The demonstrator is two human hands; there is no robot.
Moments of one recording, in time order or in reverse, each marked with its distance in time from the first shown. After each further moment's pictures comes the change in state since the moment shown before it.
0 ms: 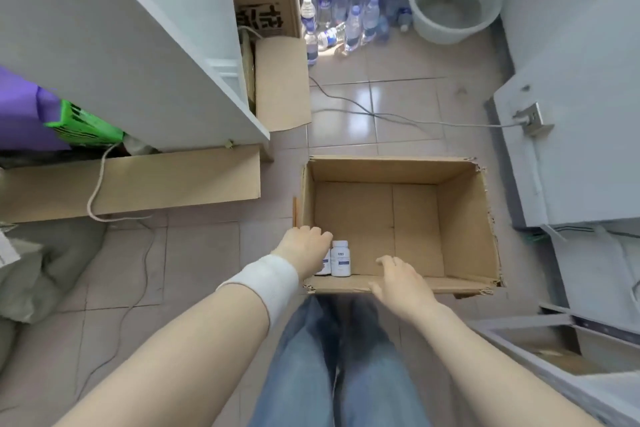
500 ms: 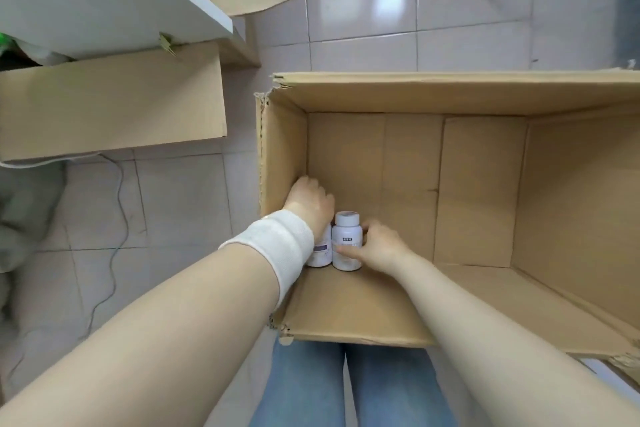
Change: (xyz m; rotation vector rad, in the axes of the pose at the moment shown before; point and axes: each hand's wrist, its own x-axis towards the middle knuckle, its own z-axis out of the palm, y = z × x) left_hand 0.196 -0.021 0.106 0.320 -0.271 0.102; right_hand 0.218 0.020 0.098 0.453 -0.372 0.131
